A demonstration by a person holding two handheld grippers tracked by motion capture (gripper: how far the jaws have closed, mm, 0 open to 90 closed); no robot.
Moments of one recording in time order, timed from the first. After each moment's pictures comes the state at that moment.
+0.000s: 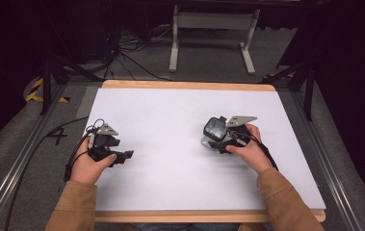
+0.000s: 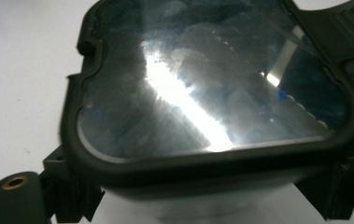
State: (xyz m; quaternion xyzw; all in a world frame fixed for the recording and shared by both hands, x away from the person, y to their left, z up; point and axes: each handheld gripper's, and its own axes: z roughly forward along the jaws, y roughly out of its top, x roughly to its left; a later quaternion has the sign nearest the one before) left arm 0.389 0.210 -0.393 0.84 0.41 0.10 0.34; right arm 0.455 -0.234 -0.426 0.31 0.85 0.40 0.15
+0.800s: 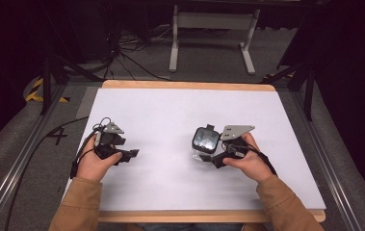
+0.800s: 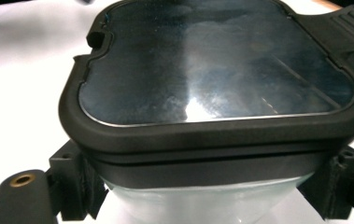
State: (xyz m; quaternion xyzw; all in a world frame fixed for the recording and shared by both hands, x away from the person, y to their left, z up) left arm 0.399 0.193 -0.394 0.85 0.39 0.09 0.34; right arm 0.404 -0.202 -0.404 0.19 0.86 0.46 0.11
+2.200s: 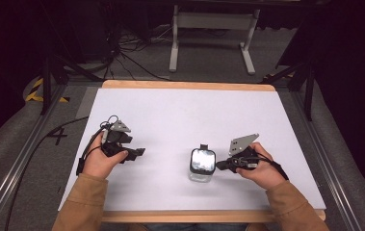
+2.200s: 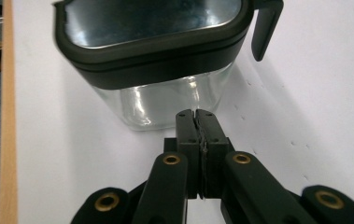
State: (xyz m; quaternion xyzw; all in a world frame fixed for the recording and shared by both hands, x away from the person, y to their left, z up) left arm 0.404 0.180 -0.392 0.86 0.37 0.09 0.35; right arm 0.378 -0.232 -0.403 0.16 0.93 0.33 0.05
